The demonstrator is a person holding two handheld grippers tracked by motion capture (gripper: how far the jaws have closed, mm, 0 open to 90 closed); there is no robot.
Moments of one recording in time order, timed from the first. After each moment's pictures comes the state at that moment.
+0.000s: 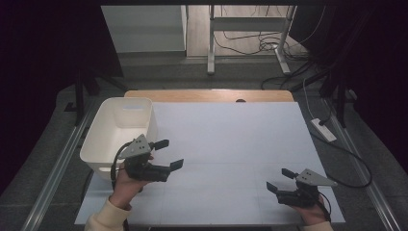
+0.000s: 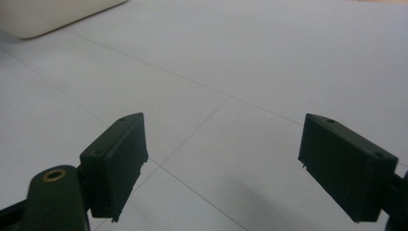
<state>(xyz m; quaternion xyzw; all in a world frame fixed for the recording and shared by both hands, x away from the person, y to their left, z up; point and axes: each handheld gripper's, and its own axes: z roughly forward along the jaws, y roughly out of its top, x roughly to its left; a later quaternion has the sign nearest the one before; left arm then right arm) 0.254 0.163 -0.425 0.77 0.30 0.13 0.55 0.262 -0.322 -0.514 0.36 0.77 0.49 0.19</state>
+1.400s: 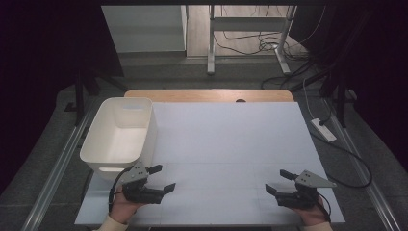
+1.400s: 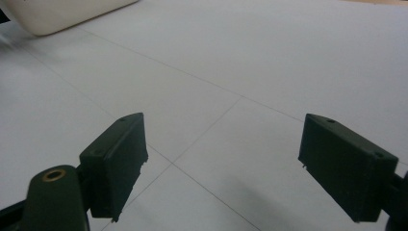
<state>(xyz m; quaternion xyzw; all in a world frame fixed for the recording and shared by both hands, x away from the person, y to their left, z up) 0.233 0.182 -0.510 0.79 0.34 0.11 0.50 0.258 -0.320 -0.515 0.35 0.78 0.49 0.18</state>
